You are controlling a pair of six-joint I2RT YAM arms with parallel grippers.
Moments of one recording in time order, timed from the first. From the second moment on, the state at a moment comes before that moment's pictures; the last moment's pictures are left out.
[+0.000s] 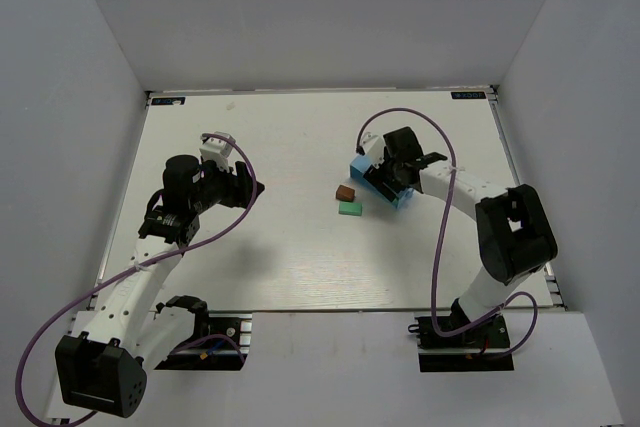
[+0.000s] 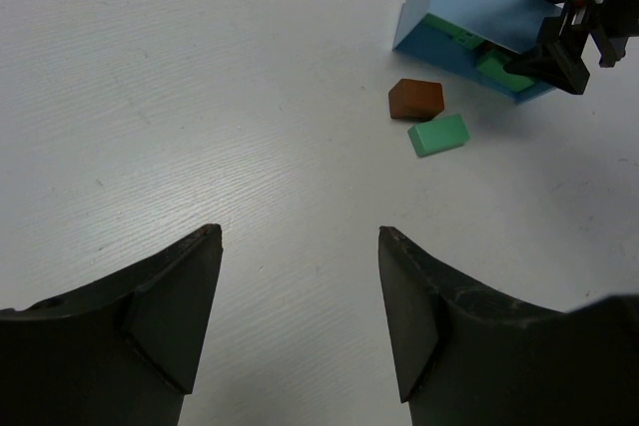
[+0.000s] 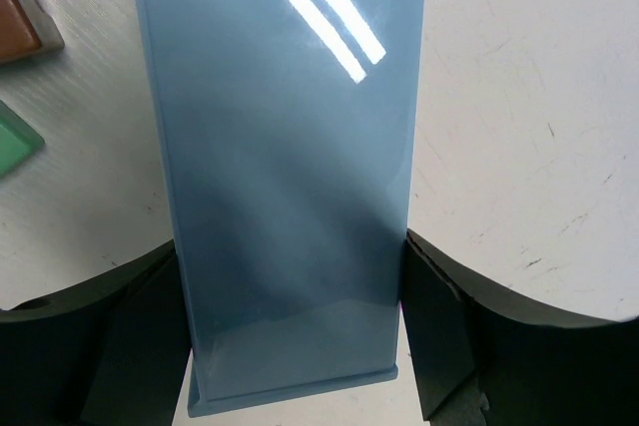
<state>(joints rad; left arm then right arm) -0.20 0.92 0.72 -0.22 0.37 -0.13 0.45 1.67 1.07 -0.33 0.05 -0.56</state>
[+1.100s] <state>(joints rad) -0.20 0.92 0.72 -0.22 0.38 -0.13 0.44 1.78 1.23 -0.45 -0.17 -0.54</state>
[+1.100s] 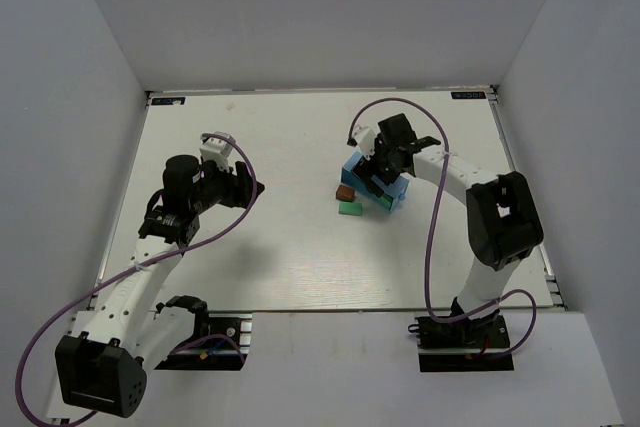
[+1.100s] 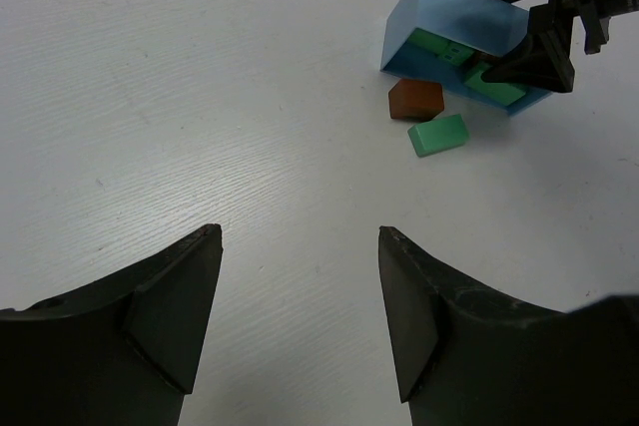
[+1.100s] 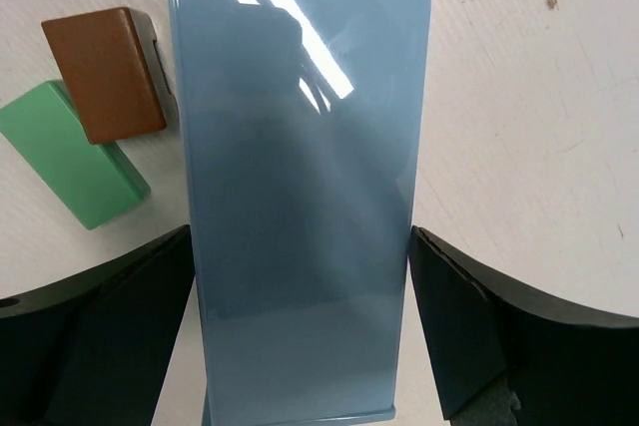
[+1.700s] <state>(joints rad) -0.20 0.92 0.72 -0.22 0.38 -0.13 0.42 1.81 1.28 -0.46 -0.21 -0.53</state>
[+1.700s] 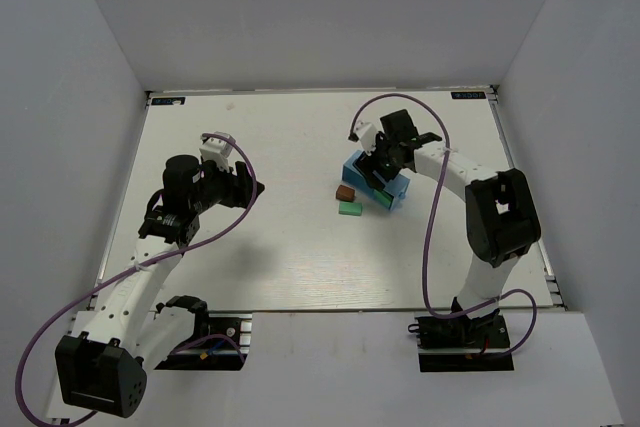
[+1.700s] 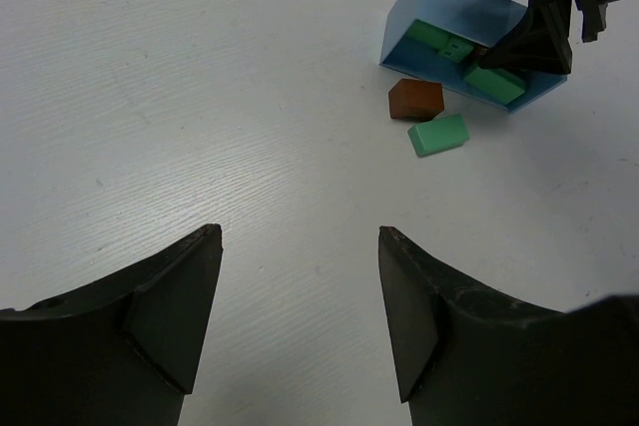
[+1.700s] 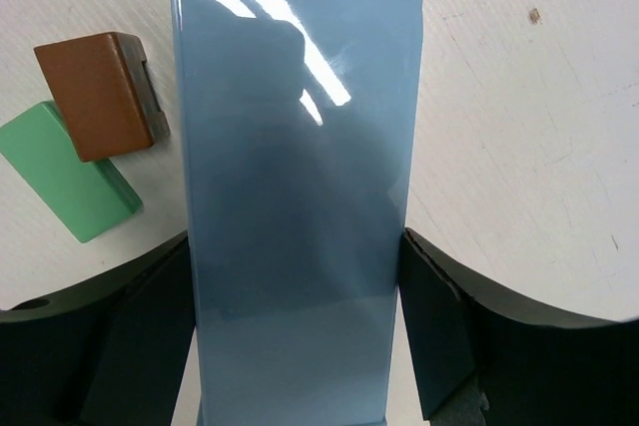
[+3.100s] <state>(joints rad) -0.20 0.91 0.72 -0.22 0.37 -0.13 0.72 1.64 0.88 0.15 0.63 -0.77</state>
